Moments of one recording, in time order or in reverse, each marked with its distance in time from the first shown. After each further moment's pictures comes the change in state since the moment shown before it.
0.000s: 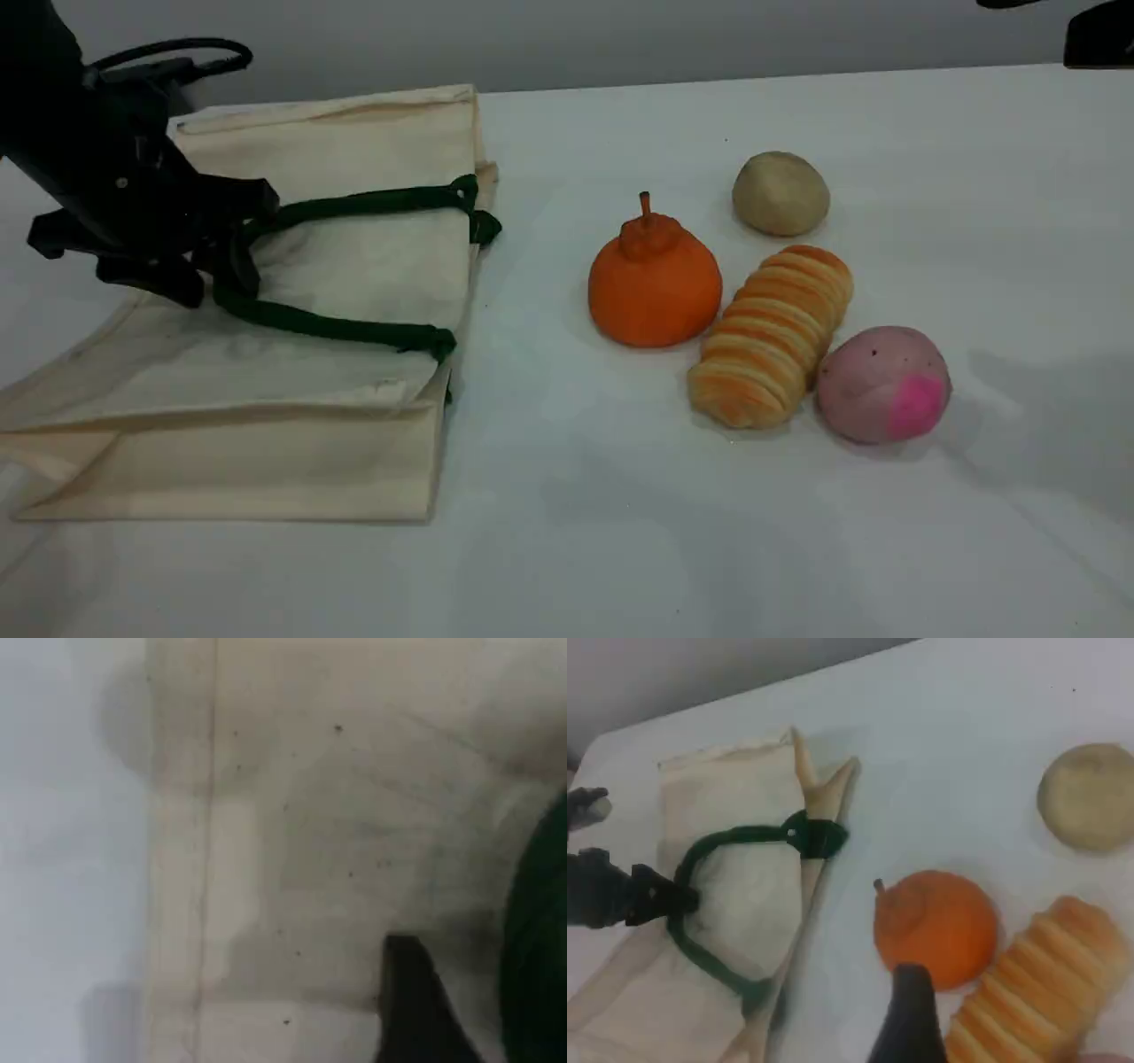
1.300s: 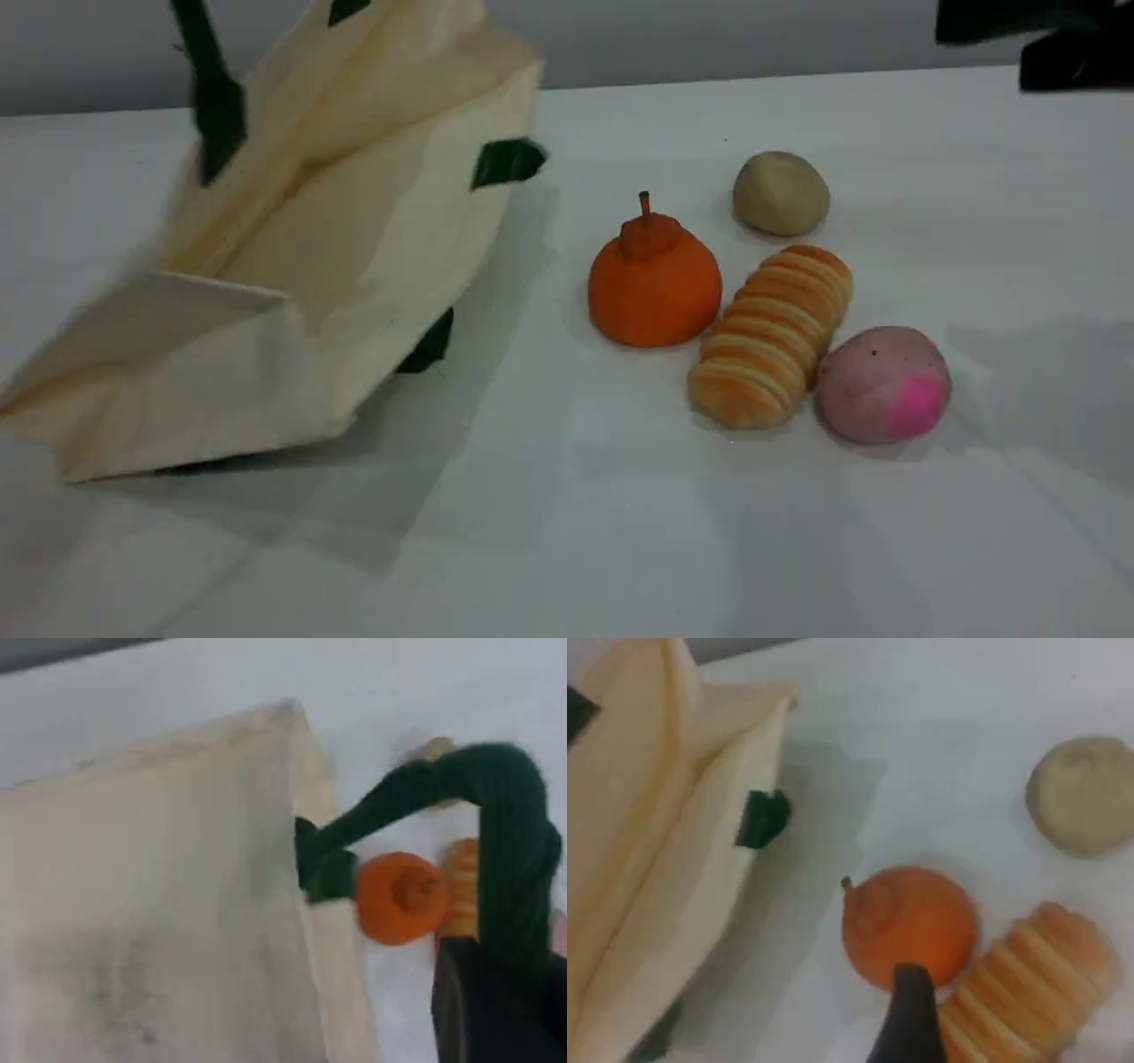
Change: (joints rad) left arm -0.080 -0.520 -0.497 -0.262 0.761 0.240; right arm 0.001 0.175 -0.080 0.020 0.014 -0.099
